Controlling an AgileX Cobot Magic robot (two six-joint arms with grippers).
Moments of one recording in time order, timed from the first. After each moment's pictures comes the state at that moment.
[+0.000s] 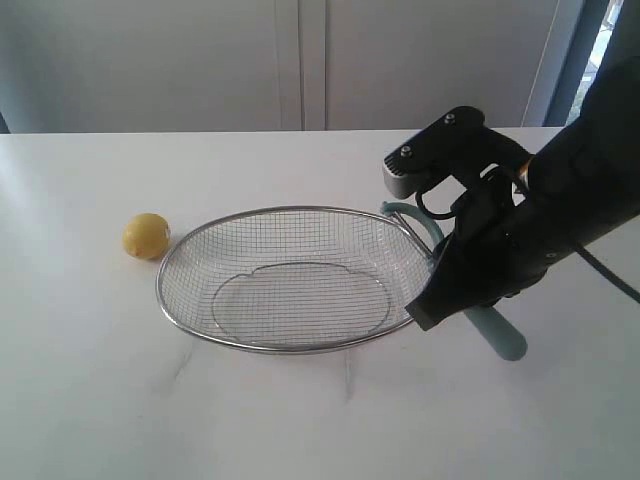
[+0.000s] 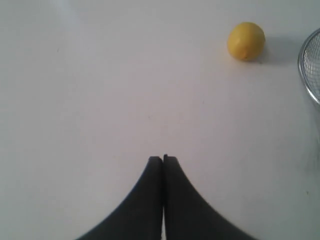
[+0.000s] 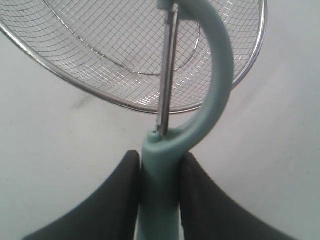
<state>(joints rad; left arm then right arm) 0.04 0.54 -0.54 -0.03 0.74 0.11 0.54 1.36 -0.96 0.00 0.78 -0.22</state>
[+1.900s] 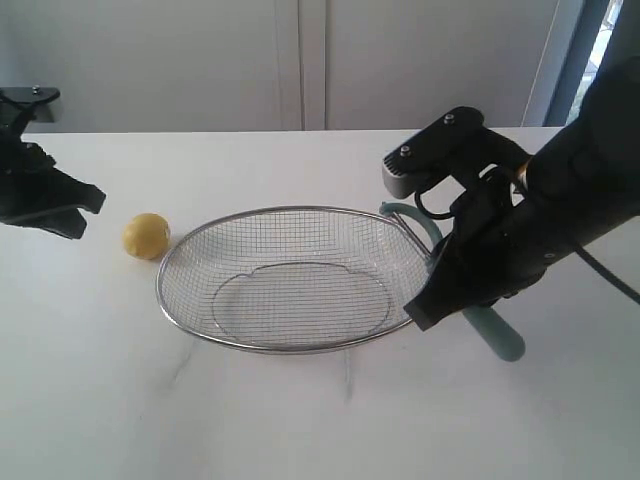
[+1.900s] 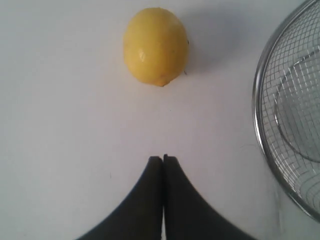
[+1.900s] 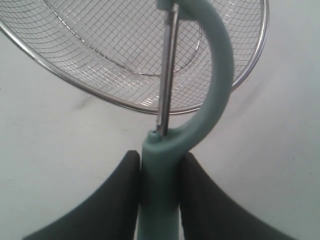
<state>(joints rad) -0.11 1.63 -1.14 -0.34 0.75 0.42 0.54 1.37 -0.96 0.01 0.78 -0.22</state>
